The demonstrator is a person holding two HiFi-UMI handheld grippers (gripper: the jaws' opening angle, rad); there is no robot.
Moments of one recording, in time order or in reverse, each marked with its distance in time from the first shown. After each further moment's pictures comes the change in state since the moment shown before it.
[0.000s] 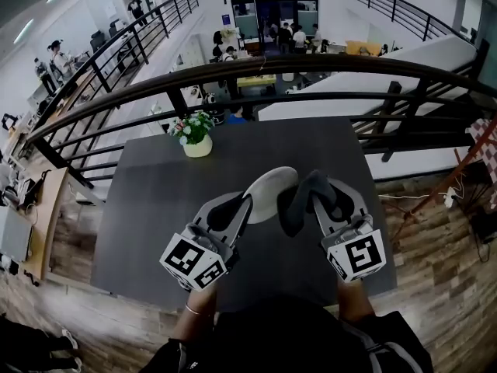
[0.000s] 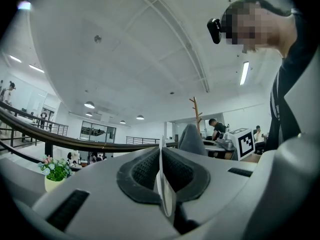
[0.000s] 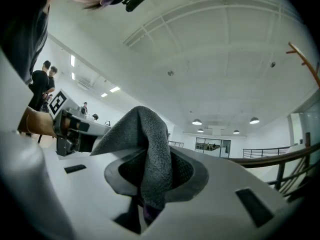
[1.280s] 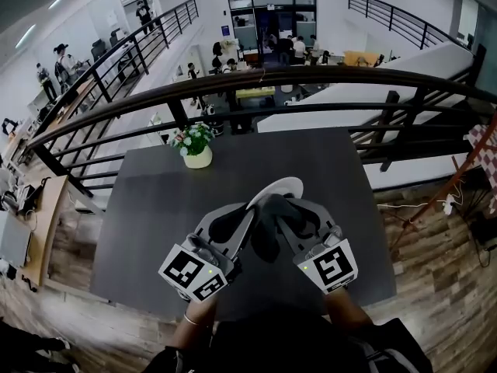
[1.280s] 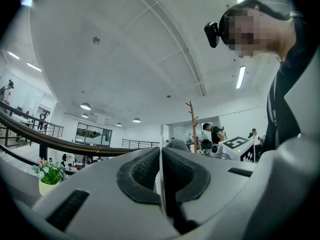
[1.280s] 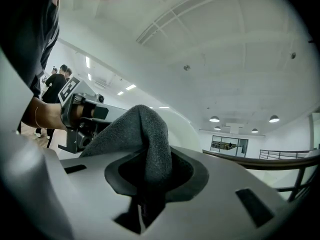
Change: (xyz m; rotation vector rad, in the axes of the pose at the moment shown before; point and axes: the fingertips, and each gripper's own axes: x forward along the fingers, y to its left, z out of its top) left arm -0.003 -0.015 0.018 0.000 -0.039 -0.042; right arm 0.029 0.072 -0.010 -0.022 0.050 0.188
